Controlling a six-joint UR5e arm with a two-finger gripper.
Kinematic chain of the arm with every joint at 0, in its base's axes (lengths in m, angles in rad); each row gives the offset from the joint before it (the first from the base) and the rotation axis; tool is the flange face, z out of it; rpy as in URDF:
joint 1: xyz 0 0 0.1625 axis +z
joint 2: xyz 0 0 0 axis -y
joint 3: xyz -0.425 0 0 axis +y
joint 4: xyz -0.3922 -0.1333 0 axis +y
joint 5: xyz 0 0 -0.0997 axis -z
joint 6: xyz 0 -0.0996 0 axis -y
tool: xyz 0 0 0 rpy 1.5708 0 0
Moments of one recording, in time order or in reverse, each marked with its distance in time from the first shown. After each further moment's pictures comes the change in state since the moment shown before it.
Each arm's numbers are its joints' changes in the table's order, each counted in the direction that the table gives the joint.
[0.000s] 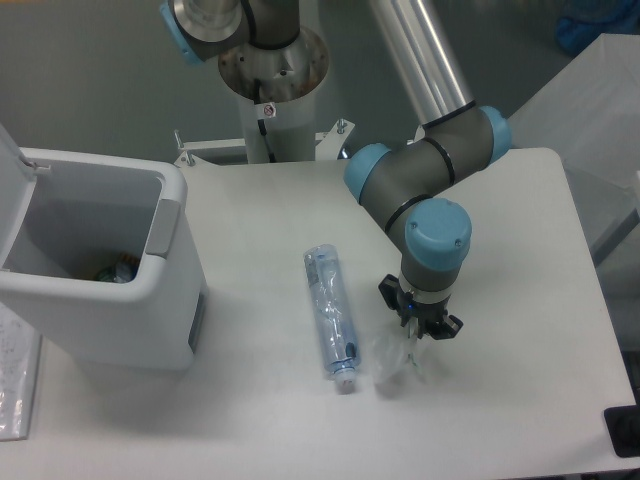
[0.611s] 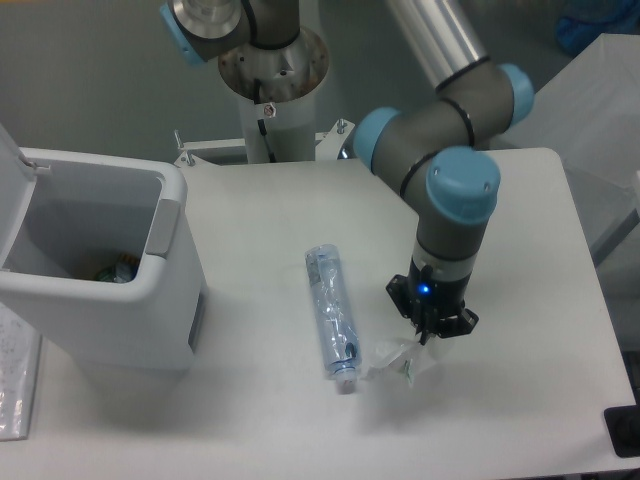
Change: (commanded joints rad) arm 0.003 0.179 -0.026 0.006 -0.345 -0.198
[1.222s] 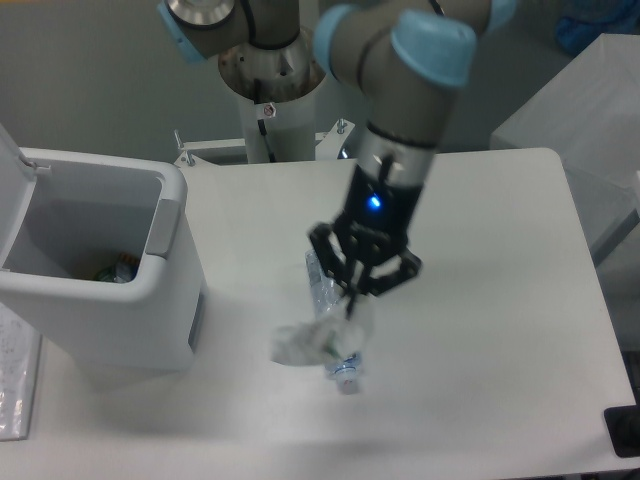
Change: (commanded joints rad) arm -0.089 0.236 0.034 0.006 -0.292 -0.325
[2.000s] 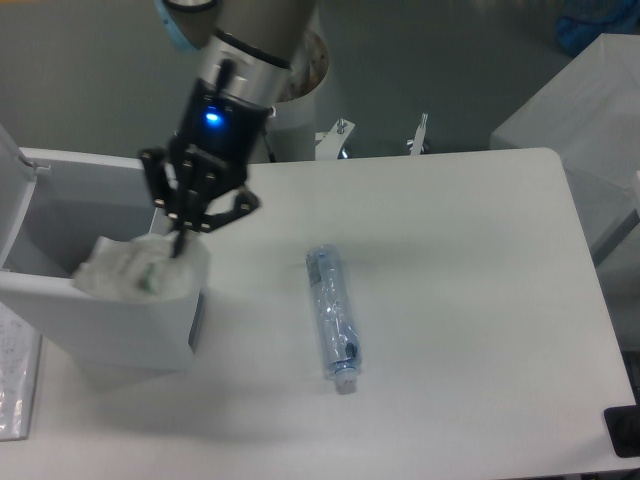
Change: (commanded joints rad) arm -0.250 0.074 0.069 -0.003 0.003 -0.181
